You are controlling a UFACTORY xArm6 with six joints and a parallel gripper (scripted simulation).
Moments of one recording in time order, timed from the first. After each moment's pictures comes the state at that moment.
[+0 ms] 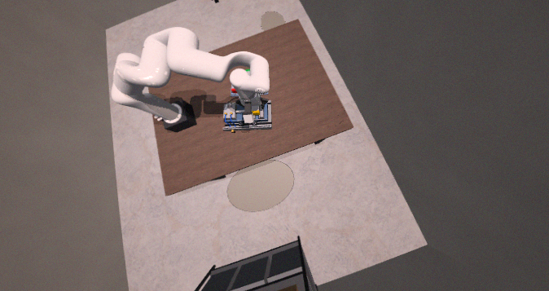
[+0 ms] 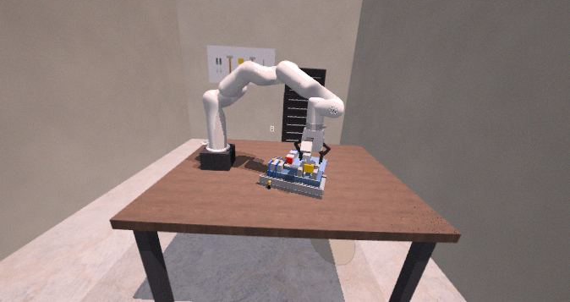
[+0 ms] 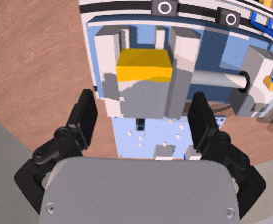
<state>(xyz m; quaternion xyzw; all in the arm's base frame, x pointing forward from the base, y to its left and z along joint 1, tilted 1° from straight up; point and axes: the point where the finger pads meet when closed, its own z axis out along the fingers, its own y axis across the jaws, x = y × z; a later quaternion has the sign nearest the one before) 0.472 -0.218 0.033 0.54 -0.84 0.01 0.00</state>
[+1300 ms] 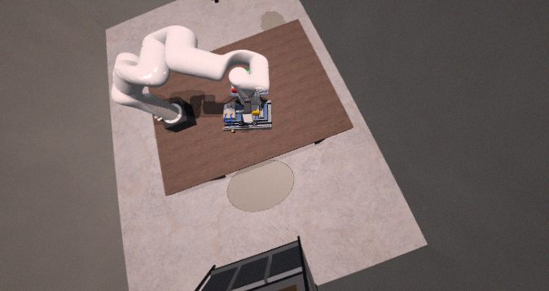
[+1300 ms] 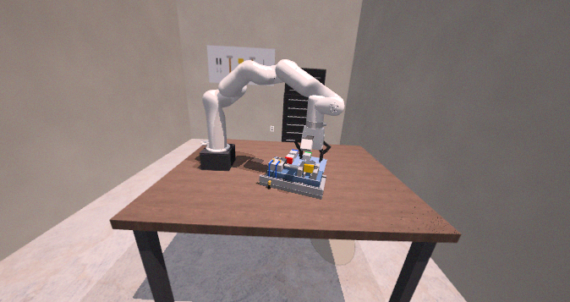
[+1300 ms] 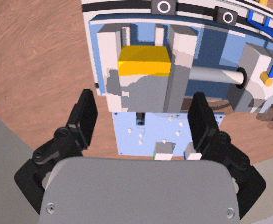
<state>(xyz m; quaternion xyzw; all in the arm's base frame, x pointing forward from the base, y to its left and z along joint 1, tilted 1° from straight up) 0.472 -0.218 0.042 0.54 -0.84 0.01 0.00</state>
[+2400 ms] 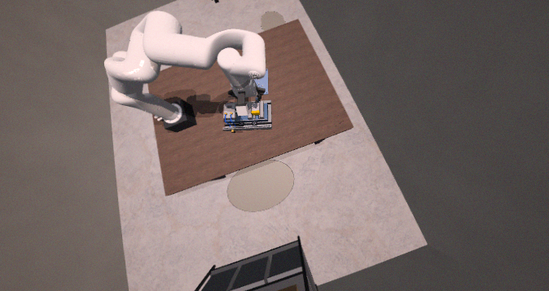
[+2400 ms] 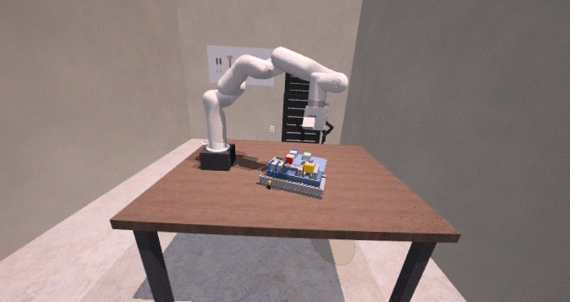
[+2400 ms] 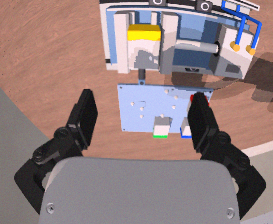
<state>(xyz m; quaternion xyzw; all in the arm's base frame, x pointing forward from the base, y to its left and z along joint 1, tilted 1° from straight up) 0.472 -0.217 0.132 0.54 -0.84 0.01 0.00</state>
